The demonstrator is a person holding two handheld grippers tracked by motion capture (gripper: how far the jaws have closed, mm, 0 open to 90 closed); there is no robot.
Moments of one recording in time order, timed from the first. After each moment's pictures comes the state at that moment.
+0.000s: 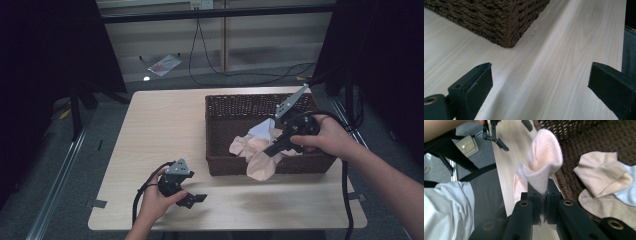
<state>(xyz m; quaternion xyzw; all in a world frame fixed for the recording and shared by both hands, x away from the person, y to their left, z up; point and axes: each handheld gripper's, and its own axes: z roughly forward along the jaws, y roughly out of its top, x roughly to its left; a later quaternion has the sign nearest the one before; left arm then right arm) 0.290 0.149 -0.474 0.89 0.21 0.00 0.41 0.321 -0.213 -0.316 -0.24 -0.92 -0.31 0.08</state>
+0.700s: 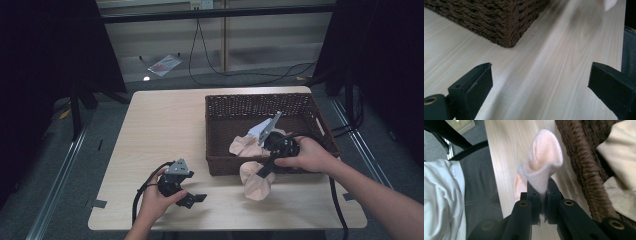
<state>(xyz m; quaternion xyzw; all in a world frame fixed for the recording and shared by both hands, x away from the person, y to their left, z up) 0.290 0.151 -0.473 0.89 0.21 0.00 0.41 0.314 -0.181 -0.383 -0.21 -0.94 -0.23 0.11</state>
